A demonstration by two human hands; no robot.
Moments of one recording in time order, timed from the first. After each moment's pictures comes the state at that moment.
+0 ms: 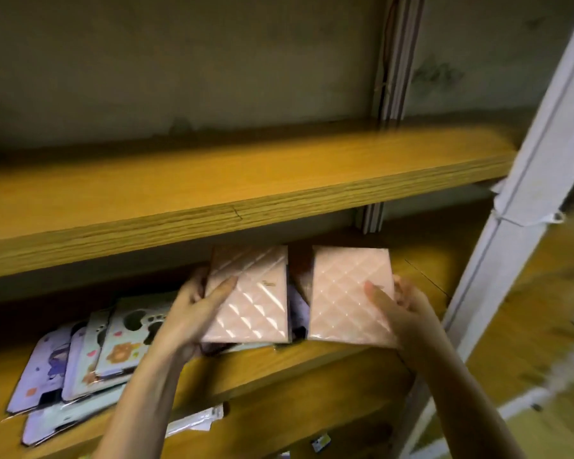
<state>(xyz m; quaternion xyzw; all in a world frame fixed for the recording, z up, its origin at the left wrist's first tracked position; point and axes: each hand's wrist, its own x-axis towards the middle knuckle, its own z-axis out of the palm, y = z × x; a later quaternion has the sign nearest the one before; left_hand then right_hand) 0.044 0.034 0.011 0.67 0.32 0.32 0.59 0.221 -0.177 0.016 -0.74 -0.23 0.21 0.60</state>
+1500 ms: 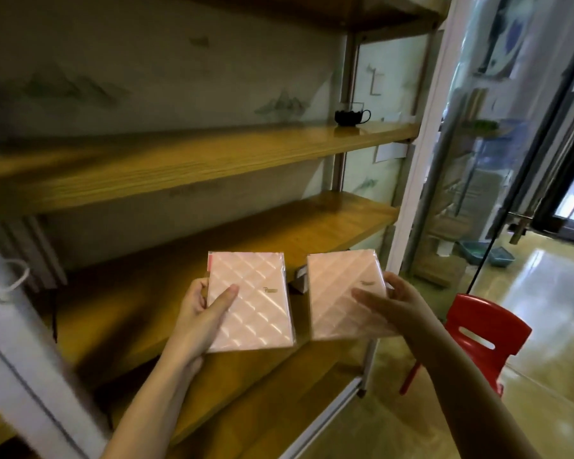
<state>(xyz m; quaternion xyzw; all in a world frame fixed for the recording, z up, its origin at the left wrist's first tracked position) 0.492 -0.371 0.008 0.65 0.21 0.20 0.70 0.599 -0.620 0.026 -0.74 -0.13 0.14 0.65</state>
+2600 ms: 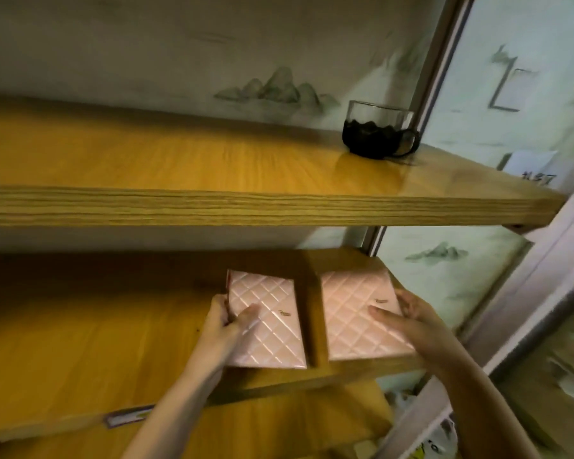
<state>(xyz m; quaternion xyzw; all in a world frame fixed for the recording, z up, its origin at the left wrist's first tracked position) 0.919 -0.445 -0.029 0.55 0.36 0.30 0.69 1.136 -0.611 0.005 -0.74 -0.28 0.29 0.55</state>
